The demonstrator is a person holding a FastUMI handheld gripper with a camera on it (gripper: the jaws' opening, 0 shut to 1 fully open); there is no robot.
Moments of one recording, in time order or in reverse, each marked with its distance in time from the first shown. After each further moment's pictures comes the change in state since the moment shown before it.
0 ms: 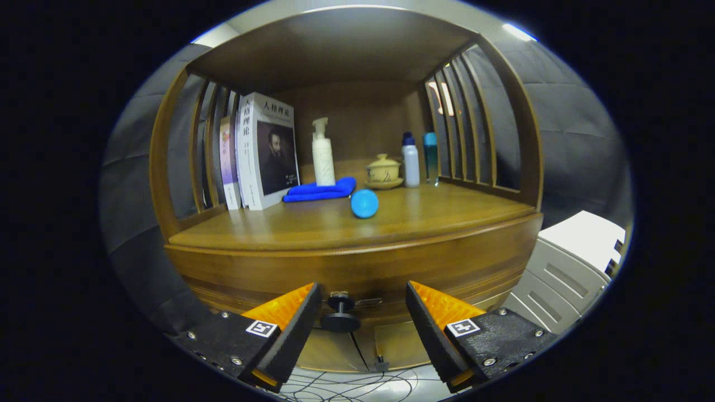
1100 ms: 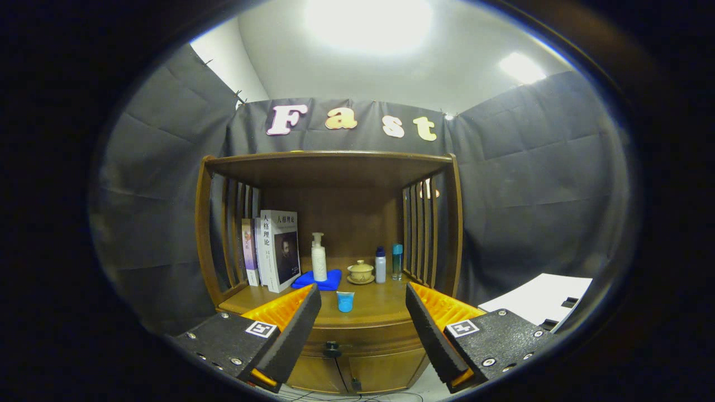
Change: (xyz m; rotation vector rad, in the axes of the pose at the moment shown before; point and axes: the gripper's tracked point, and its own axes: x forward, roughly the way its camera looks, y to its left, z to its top) arm -0.151 -0.017 0.176 -0.069 -0.301 -0.059
